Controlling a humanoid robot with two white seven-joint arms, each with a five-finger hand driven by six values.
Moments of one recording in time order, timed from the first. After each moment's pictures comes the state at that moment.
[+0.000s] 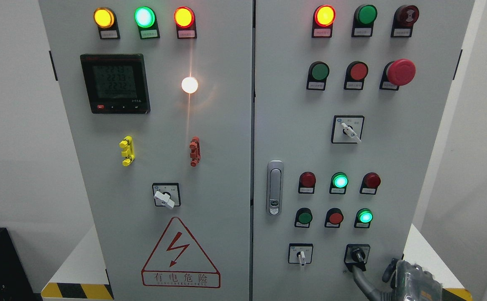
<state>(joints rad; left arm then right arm) 0.00 -0.10 -0.14 0.00 0.10 -0.06 0.15 -0.24 0.14 -0.15 -1.61 1.23 0.27 -0.09</state>
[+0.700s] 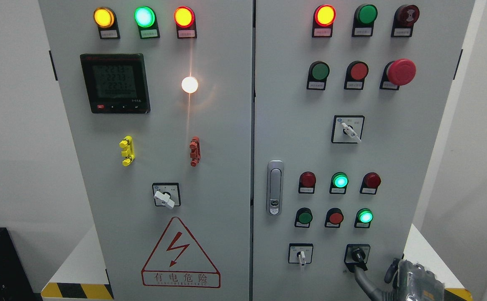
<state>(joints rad) 0.00 -0.10 -0.14 0.00 0.10 -0.06 0.15 -0.24 0.14 -0.15 -1.61 1.23 0.27 -0.10</state>
